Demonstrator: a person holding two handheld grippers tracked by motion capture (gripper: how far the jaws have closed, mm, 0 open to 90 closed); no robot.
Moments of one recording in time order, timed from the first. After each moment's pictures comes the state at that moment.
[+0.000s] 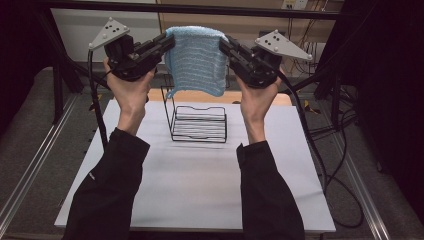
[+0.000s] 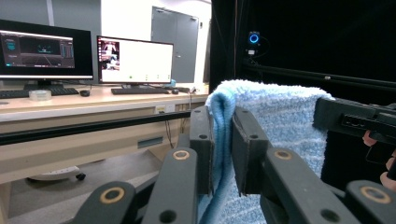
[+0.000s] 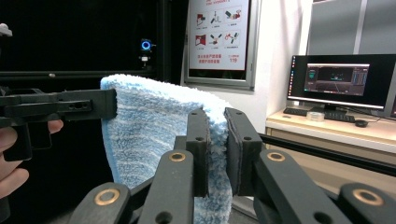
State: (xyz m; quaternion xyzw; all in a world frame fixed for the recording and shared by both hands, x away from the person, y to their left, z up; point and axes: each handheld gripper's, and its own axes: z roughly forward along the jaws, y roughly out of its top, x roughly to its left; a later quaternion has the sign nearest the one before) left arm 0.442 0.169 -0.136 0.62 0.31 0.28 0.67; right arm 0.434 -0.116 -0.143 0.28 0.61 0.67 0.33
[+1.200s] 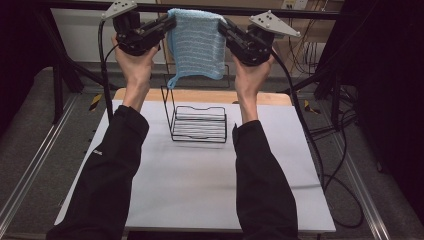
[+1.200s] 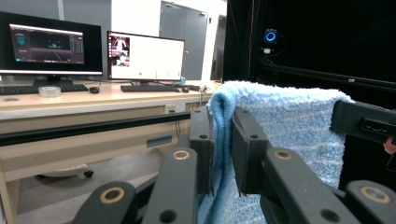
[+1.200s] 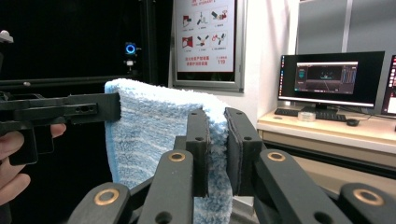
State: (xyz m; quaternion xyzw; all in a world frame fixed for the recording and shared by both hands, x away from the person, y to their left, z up) left arm 0.509 0.171 -0.124 0.62 0.32 0.28 0.66; right arm 0.493 -0.110 -0.136 0.30 0.59 0.67 0.34
